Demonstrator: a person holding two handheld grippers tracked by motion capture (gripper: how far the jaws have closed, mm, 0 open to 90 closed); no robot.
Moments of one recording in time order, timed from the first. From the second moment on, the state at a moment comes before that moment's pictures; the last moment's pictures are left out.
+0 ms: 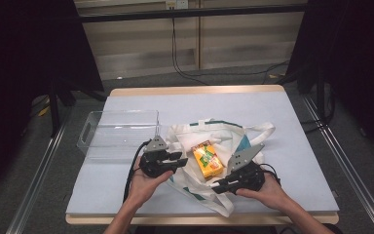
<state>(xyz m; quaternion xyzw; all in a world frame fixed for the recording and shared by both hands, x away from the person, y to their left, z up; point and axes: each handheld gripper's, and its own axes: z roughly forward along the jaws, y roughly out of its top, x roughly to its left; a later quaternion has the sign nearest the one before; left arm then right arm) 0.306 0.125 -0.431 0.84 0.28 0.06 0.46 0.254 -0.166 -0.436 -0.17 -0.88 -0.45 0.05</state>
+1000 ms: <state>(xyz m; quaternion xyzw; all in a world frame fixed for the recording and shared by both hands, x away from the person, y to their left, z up) 0.282 0.159 -0.440 0.84 0.28 0.03 0.46 0.296 -0.213 -0.395 -0.22 -0.85 -0.48 -0.05</state>
